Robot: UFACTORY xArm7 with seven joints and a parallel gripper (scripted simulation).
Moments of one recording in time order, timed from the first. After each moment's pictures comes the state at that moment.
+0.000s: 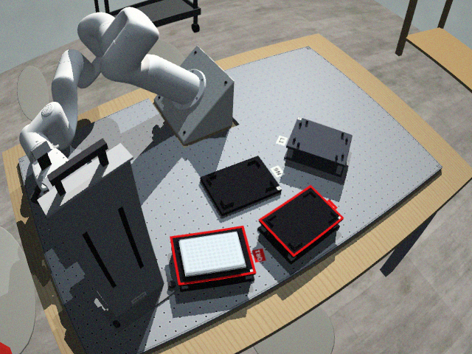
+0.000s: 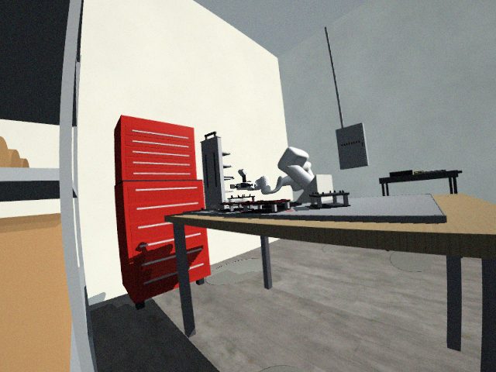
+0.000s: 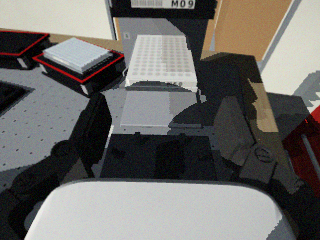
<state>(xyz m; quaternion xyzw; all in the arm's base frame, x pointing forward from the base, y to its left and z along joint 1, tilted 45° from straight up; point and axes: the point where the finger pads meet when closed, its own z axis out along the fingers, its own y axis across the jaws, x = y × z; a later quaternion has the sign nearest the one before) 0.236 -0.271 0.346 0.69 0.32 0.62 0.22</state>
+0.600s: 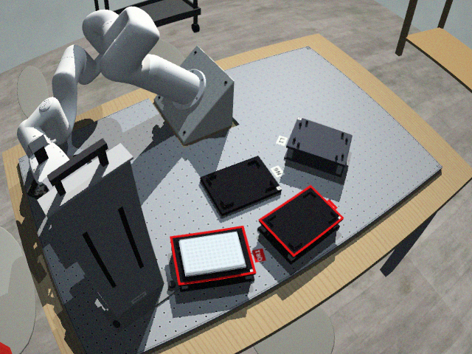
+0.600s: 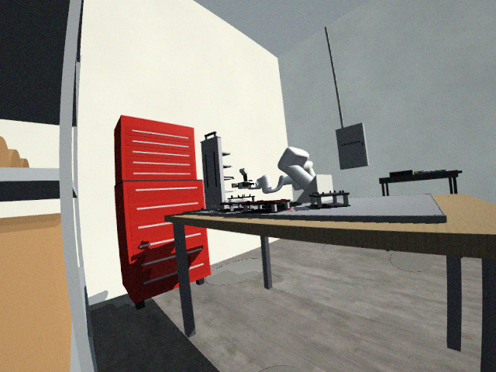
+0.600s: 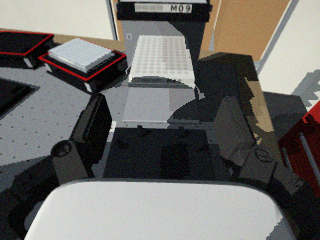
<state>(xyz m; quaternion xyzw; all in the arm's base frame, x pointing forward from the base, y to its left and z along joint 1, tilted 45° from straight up) 0.221 -0.267 0.353 0.69 0.32 0.62 0.22</state>
